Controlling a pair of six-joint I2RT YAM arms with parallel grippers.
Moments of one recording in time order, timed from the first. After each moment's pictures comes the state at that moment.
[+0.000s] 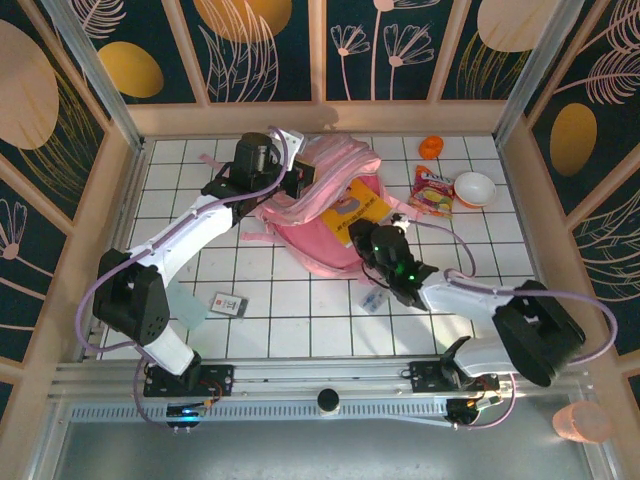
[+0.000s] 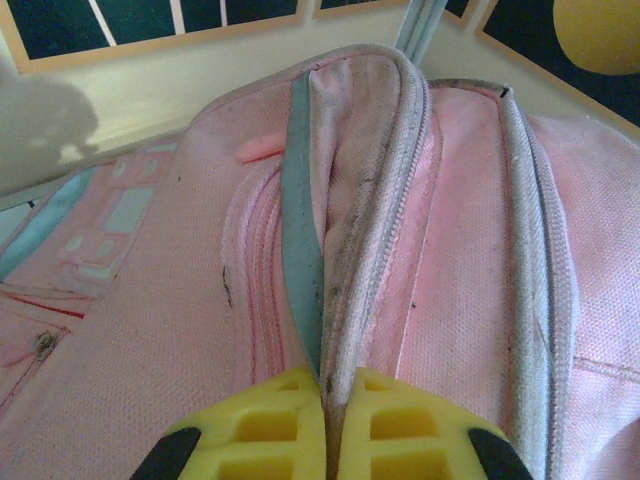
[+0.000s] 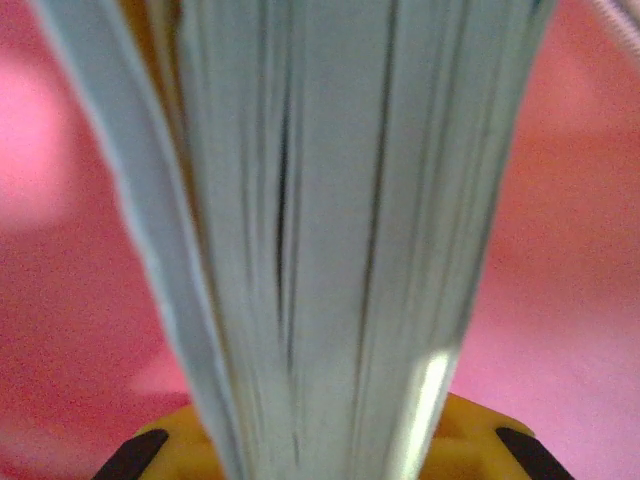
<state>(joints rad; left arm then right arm) -0.50 1.63 1.34 -0.14 0.34 -0.13 0.74 1.35 0.55 0.45 0.26 1.43</state>
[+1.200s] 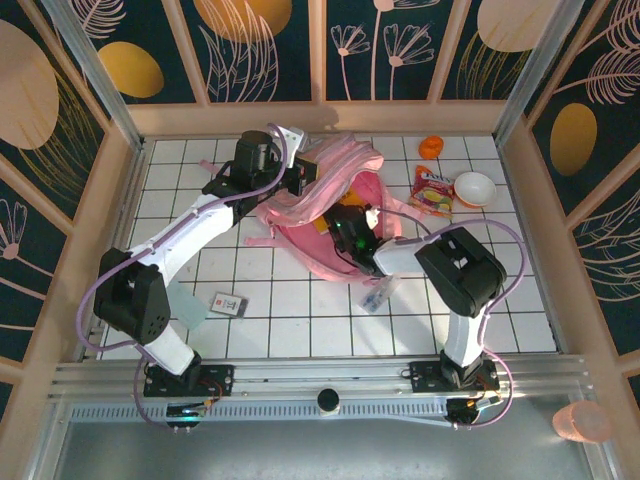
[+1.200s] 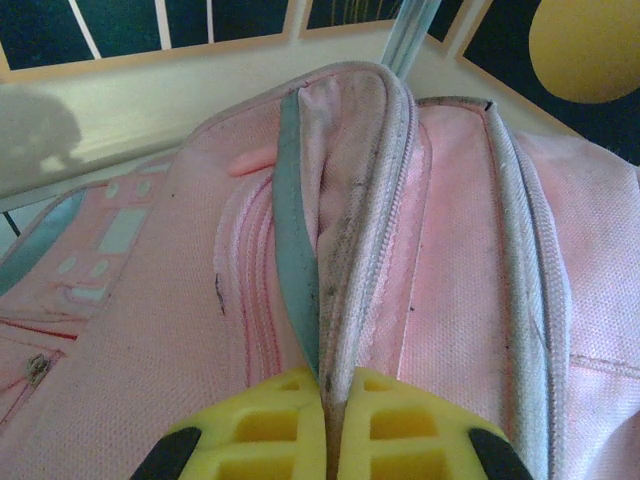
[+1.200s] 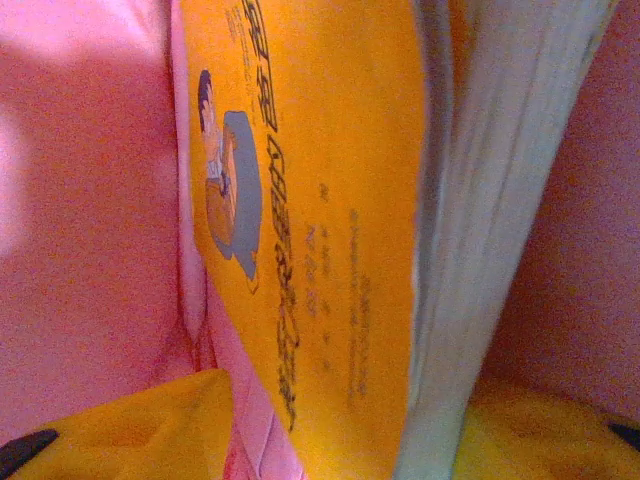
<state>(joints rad) -0.50 1.64 1.35 -0.11 0.36 -0.17 0.72 1.84 0.85 0.46 0.25 1.55</state>
